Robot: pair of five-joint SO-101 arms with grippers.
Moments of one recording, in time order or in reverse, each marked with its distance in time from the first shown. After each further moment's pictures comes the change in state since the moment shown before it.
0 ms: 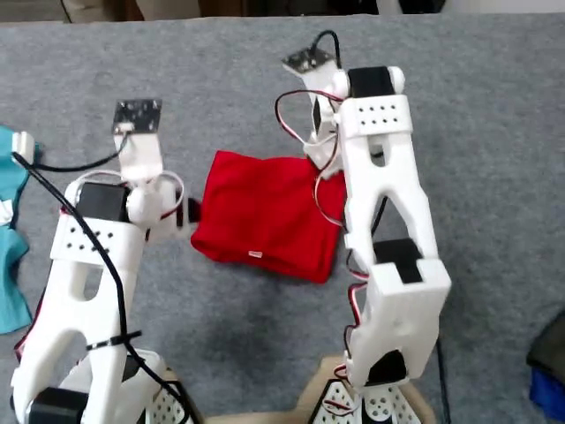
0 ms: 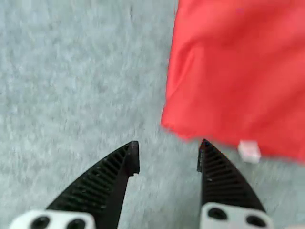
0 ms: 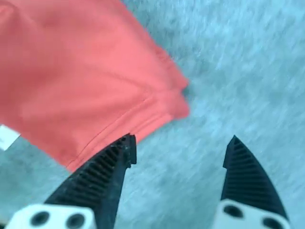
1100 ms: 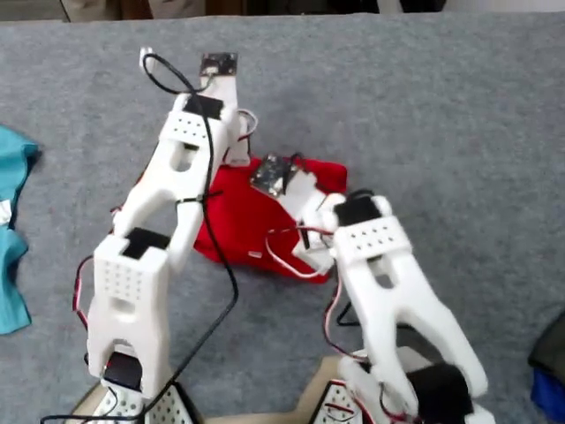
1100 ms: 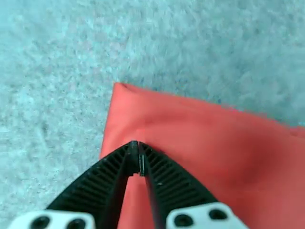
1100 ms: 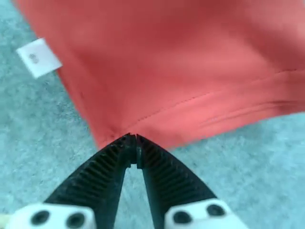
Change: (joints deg) left arm 8.5 67.0 -53.8 -5.1 5.9; right arm -8.1 -43.6 74.5 -40.7 13.7
